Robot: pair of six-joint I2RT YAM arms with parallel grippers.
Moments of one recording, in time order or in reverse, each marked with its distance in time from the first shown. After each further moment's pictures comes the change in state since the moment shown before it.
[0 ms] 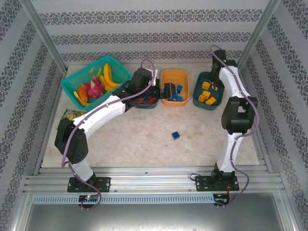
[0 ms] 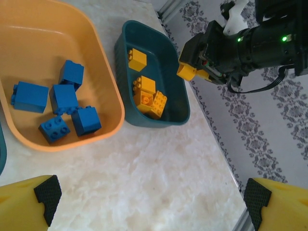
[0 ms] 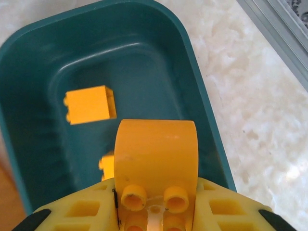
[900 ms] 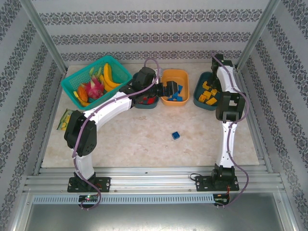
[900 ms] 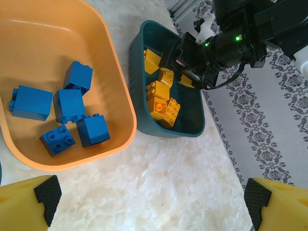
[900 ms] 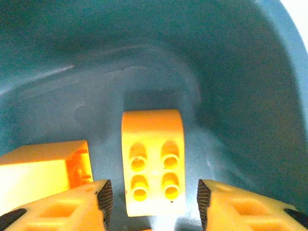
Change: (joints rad) left arm 0.018 0.120 0.063 0.034 0.011 -0.019; right arm -0.055 0.415 0.430 -0.167 -0.053 0.012
